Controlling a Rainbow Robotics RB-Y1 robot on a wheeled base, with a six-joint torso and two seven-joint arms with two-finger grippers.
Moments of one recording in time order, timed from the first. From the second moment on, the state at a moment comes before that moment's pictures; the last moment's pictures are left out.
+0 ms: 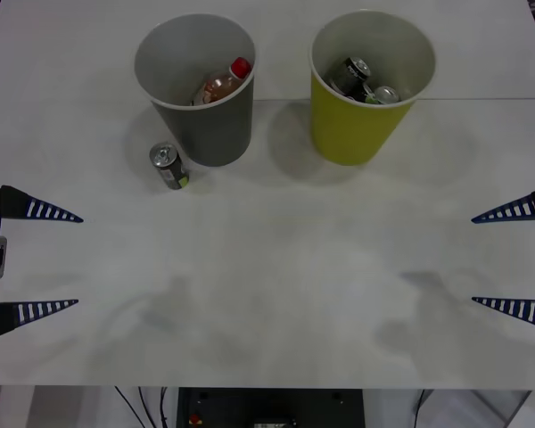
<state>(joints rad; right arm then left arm) 0.26 -1.13 -0.26 -2.01 1.31 -1.13 -0.09 0.26 1.13 0.26 -2.01 -1.31 -1.13 -0.09</state>
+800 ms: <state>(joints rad) 0.26 -1.13 -0.26 -2.01 1.31 -1.13 -0.09 0.33 1.10 0.27 -1.99 -1.26 -1.09 -0.05</state>
